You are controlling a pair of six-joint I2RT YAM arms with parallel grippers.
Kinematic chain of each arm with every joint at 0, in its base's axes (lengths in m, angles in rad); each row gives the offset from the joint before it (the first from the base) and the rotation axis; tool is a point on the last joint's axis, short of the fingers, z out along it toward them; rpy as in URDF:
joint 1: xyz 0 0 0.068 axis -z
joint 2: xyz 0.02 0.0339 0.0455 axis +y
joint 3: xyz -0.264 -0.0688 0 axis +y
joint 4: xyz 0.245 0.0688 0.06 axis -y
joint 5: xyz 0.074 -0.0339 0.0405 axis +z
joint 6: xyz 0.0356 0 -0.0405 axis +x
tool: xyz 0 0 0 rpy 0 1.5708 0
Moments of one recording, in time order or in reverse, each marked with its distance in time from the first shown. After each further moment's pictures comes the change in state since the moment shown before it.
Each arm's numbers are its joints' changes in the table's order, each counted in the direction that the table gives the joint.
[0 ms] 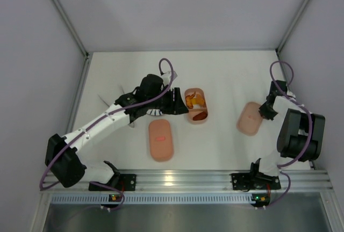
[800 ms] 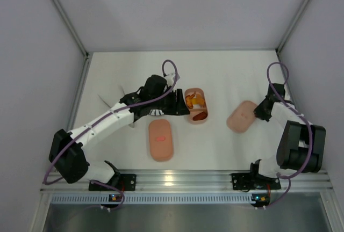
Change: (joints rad) left arm 0.006 0.049 0.000 0.006 -0.004 -0.013; right arm -0.049 -0.128 0.095 0.045 0.126 -0.023
